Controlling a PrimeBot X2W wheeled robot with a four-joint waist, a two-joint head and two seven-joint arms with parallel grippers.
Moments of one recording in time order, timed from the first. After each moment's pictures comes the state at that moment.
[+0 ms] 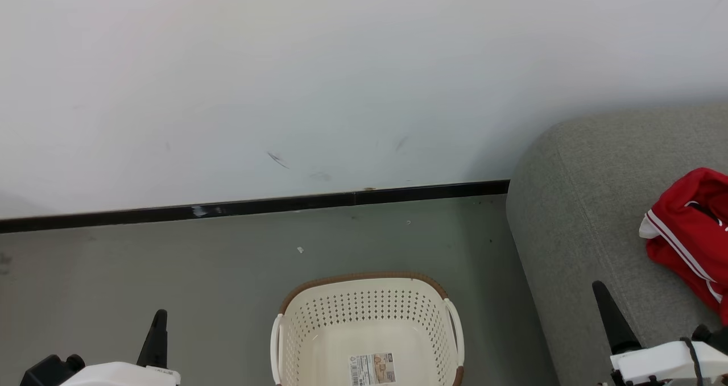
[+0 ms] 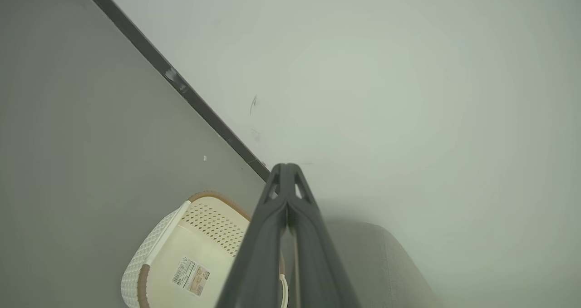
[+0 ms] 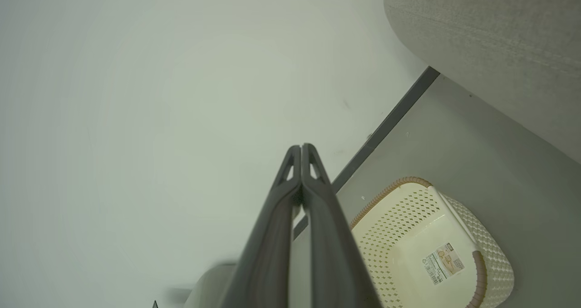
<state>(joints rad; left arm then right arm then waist) 0.01 0.08 -0.02 0.18 -1.21 0.07 -0.02 0.05 -0.09 0.00 0.17 1.12 0.12 -0.10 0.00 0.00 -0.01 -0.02</state>
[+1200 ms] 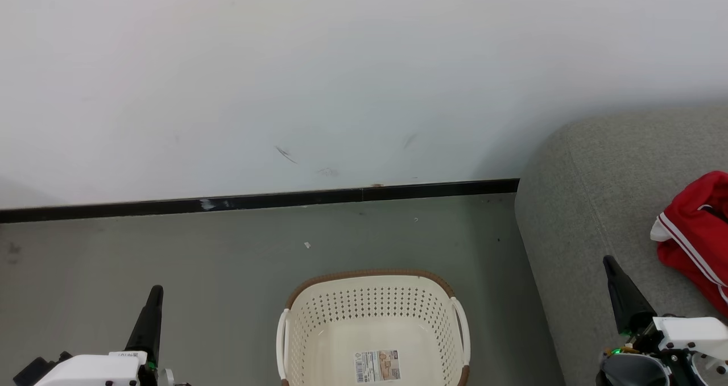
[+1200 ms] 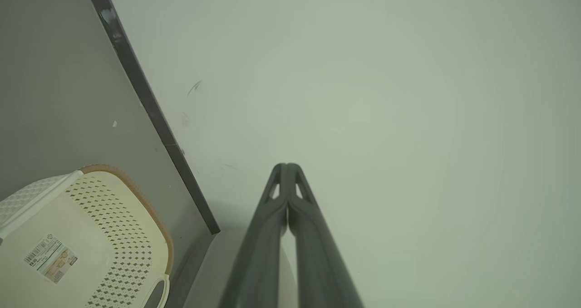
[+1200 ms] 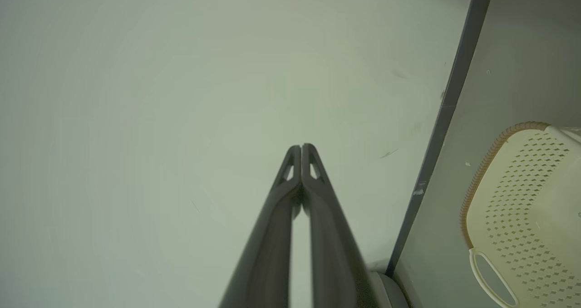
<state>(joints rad) -0.04 0.04 0.08 0.21 -1.60 -0.07 0.10 -0.06 -0.13 0.01 0.25 1.72 0.12 -0.01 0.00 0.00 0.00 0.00</state>
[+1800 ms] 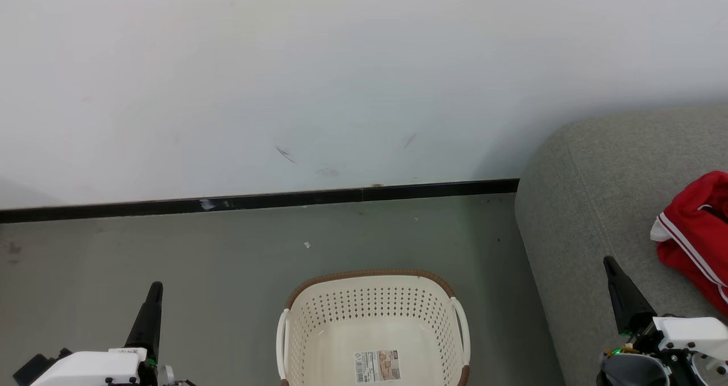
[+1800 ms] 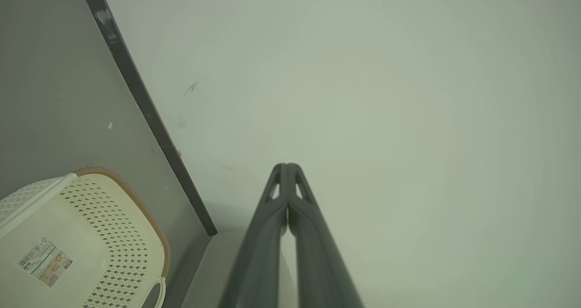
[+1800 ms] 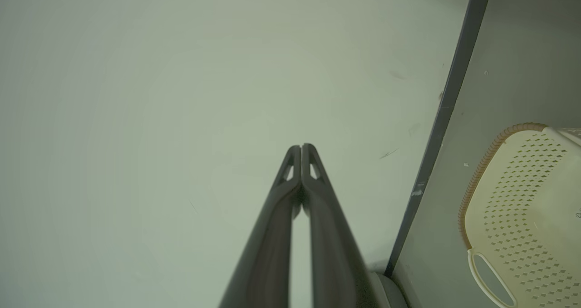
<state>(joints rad) -0.05 0.03 0.08 0.21 -1.60 -0.07 0.10 -0.07 -0.13 0.01 0.26 1.72 0.12 -0.01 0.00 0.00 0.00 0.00</state>
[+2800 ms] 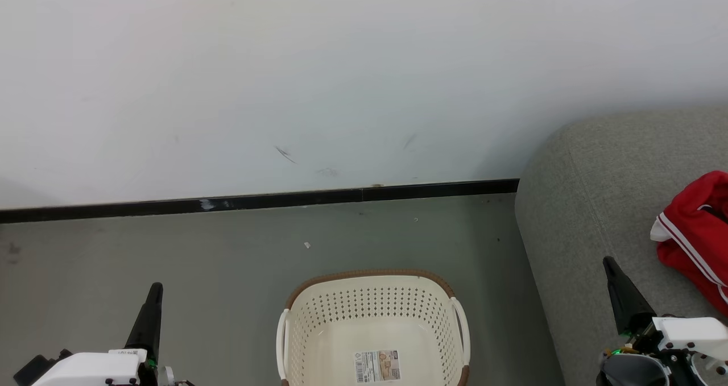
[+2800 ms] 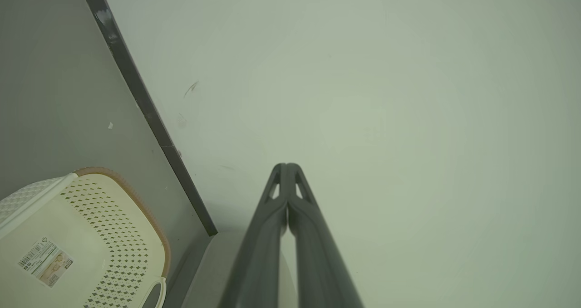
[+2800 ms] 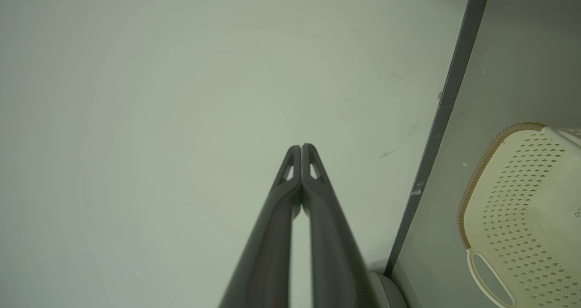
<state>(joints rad) -0.05 0.03 0.08 0.22 -1.60 -0.08 0.10 -0.07 -0.13 0.01 0.26 1.72 0.12 -0.01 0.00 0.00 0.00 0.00</state>
